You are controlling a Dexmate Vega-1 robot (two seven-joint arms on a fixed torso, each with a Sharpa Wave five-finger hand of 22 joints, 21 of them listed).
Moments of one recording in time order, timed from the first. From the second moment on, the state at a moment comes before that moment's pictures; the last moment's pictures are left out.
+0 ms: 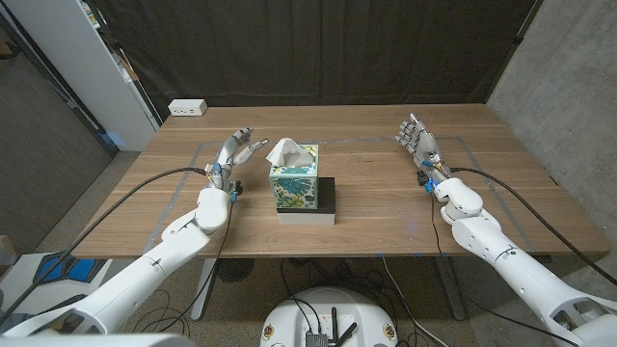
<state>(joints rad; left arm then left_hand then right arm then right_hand) 0.97 0.65 0.43 -1.51 0.05 -0.20 0.55 0.49 -0.09 0.59 -0.17 0.20 0.32 0.10 0.25 0.19 0.30 0.02 0.28 0.23 0.36 -0.04 0.25 0.19 0.36 -0.01 0.28 0.19 -0.89 -0.53 -0.36 -1.32 0.61 0.40 0.04 0.23 0.04 0.27 -0.14 0.17 0.06 0.12 0.20 0.18 0.10 0.11 0.20 0.19 0.01 0.07 0.21 0.42 0.21 0.05 0.20 0.17</state>
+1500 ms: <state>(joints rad) 1.29 0.71 0.28 -1.72 0.10 -0.29 0.63 0.48 -0.10 0.57 -0.16 0.20 0.32 0.10 0.24 0.19 0.30 0.02 0.28 0.23 0.36 -0.04 0.24 0.19 0.36 -0.01 0.28 0.19 -0.90 -0.52 -0.35 -1.32 0.62 0.42 0.04 0.23 0.04 0.27 -0.14 0.17 0.06 0.12 0.20 0.18 0.10 0.11 0.20 0.19 0.02 0.07 0.21 0.41 0.22 0.04 0.20 0.17</state>
